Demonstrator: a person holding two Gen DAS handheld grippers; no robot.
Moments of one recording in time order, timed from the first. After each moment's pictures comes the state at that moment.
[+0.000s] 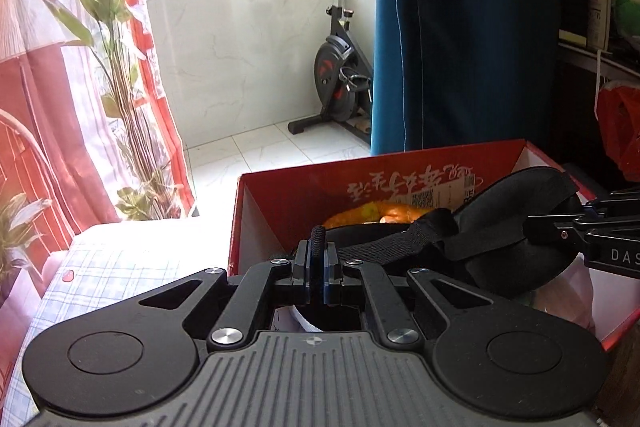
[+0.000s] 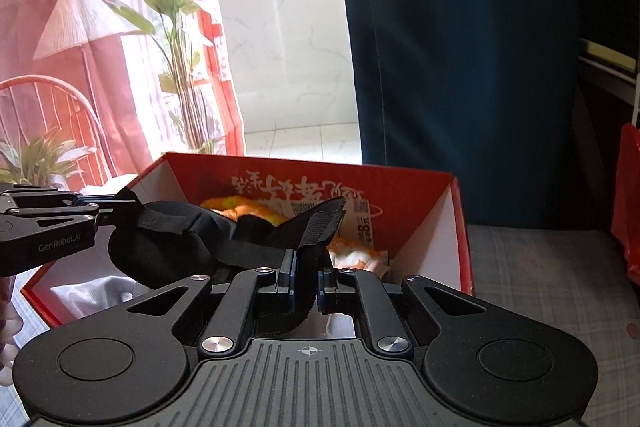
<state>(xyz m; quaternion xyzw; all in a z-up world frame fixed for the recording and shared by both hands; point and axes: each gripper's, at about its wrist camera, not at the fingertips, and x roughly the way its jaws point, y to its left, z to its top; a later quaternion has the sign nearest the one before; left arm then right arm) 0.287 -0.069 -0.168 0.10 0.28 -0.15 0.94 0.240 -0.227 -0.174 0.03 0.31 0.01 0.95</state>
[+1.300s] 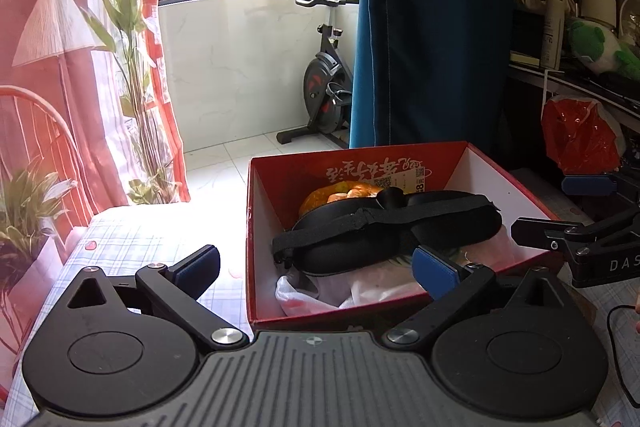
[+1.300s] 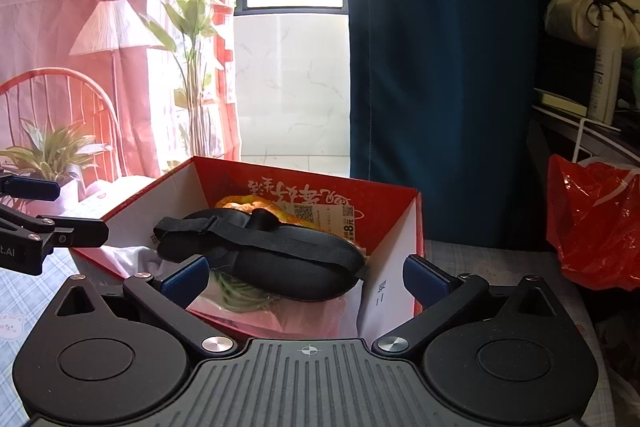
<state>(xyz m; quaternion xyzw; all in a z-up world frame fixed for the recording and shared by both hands) 0.185 -0.034 -0.138 0.08 0.26 -0.17 0.95 0.142 -0.205 -0.146 -0.02 0.25 -0.01 0.97</state>
